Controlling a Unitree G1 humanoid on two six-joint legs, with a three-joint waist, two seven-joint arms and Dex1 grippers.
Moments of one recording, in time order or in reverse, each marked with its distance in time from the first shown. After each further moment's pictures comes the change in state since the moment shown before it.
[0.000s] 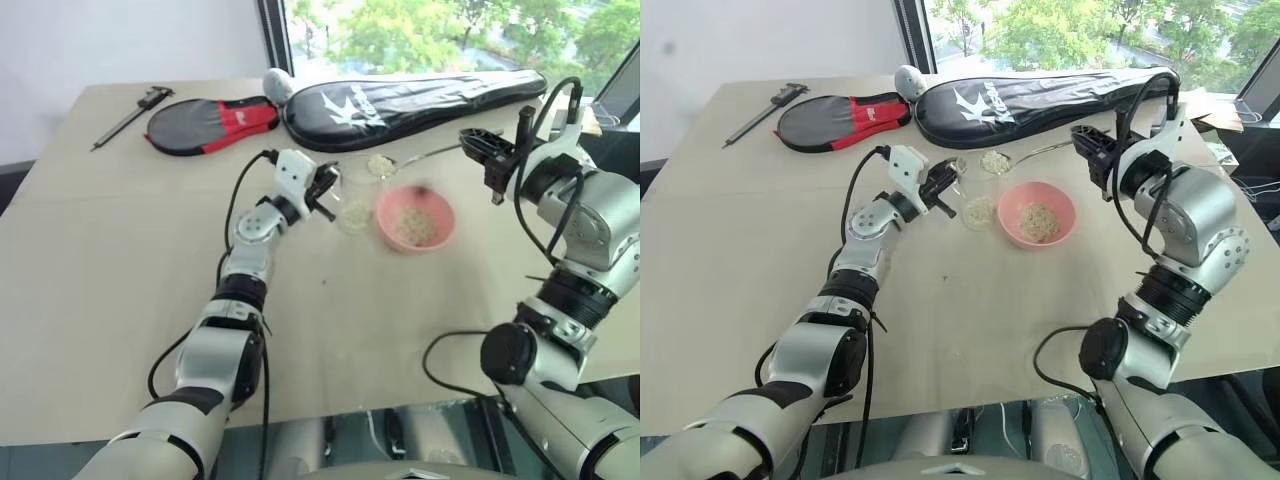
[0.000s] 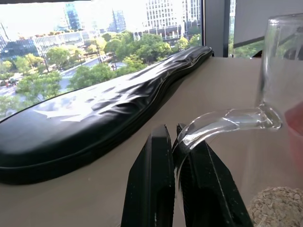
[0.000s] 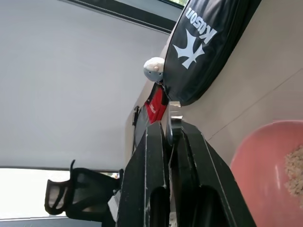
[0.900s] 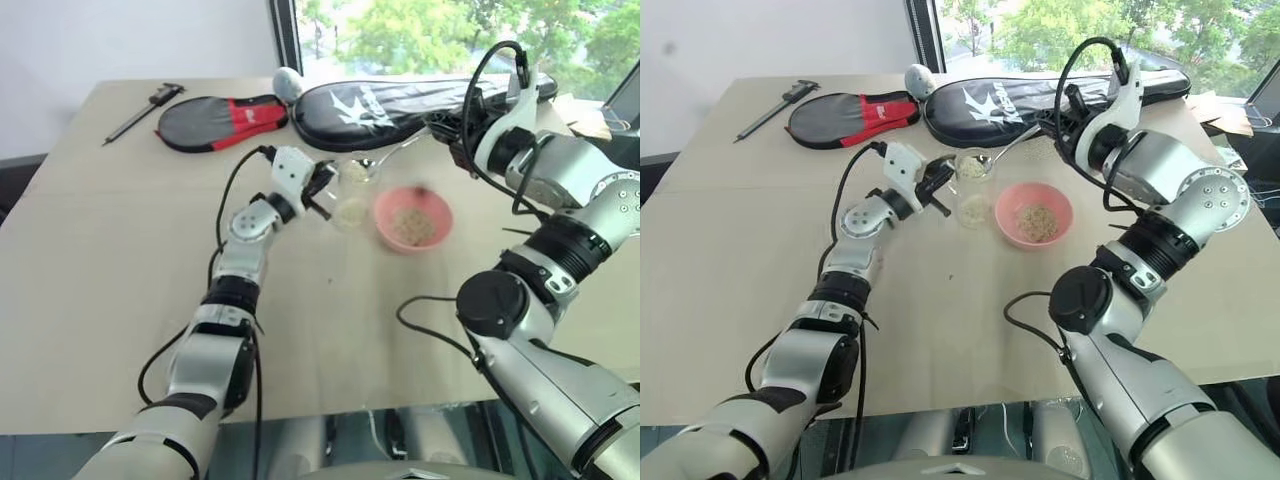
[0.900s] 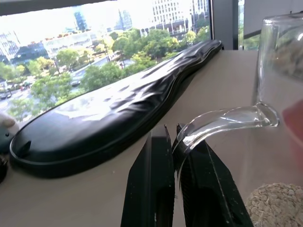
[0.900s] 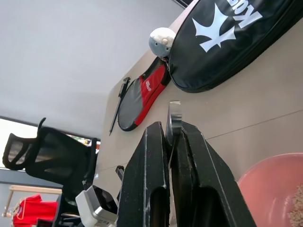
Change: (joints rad) left arm 0.030 0.034 -0.031 -0.127 0.014 0.066 0.023; right arm -0.379 0.186 -0.359 0.068 -0.904 0.551 0.525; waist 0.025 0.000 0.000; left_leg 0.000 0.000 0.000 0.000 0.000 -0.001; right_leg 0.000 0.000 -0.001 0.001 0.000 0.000
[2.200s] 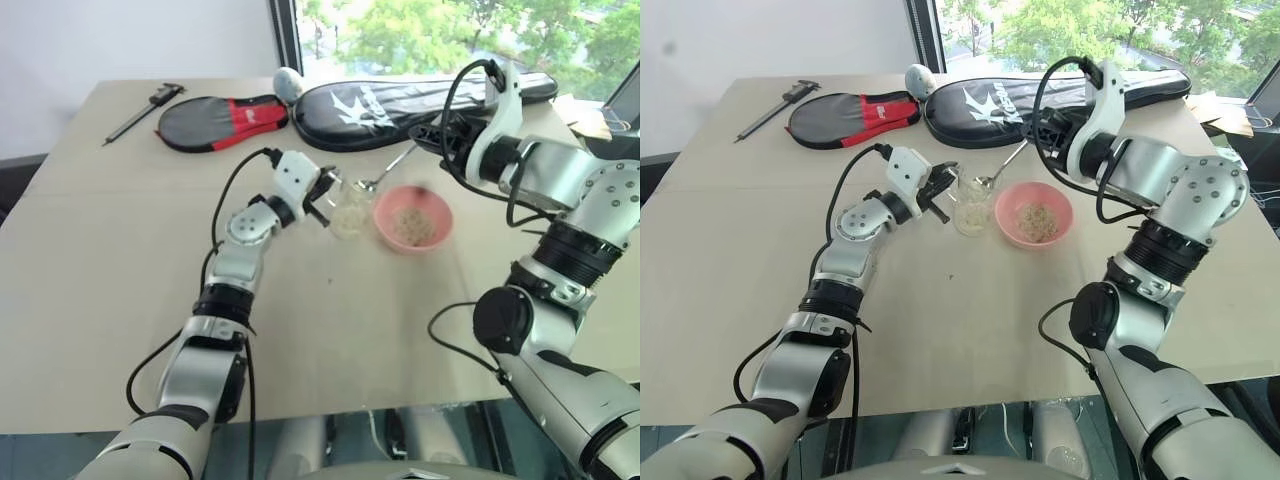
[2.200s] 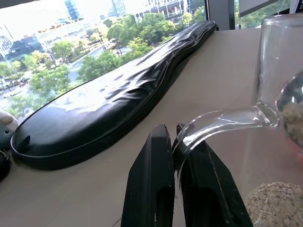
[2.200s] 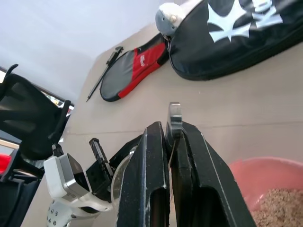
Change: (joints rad) left arm 0.090 0.043 -0.053 -0.205 0.047 0.151 0.025; right arm 0.096 -0.148 0.357 -0.026 -0.172 -0.022 0.369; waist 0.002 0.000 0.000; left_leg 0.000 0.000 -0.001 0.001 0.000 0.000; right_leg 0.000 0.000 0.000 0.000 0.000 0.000
